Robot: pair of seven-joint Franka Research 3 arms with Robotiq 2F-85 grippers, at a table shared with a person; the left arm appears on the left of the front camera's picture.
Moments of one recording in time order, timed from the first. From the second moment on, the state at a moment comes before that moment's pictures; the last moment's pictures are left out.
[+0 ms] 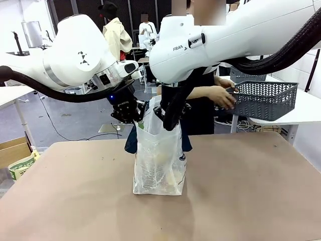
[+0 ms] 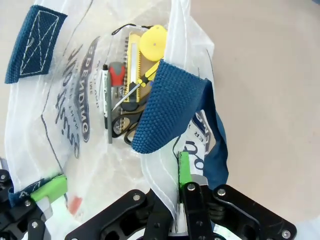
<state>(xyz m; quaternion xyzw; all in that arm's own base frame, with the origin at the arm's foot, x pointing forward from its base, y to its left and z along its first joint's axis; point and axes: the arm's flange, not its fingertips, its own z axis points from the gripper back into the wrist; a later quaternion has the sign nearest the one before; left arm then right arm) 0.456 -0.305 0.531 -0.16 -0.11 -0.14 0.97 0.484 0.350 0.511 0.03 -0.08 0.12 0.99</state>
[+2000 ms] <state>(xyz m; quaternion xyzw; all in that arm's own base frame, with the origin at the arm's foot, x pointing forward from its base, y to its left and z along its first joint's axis) 0.461 -0.329 0.520 -0.18 -0.12 -0.14 0.97 0.505 0.361 0.509 0.08 -0.10 0.04 0.99</state>
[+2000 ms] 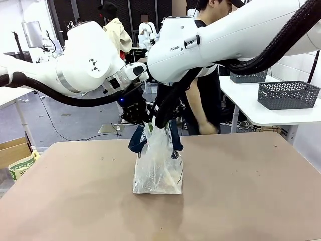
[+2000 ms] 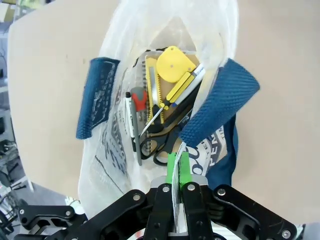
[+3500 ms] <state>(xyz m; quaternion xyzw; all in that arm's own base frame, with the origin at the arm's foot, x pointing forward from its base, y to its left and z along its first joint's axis) 0.460 -0.336 0.517 -0.19 -0.12 -0.14 0.96 0.507 0.365 0.506 0.10 -0.10 0.03 0.99</state>
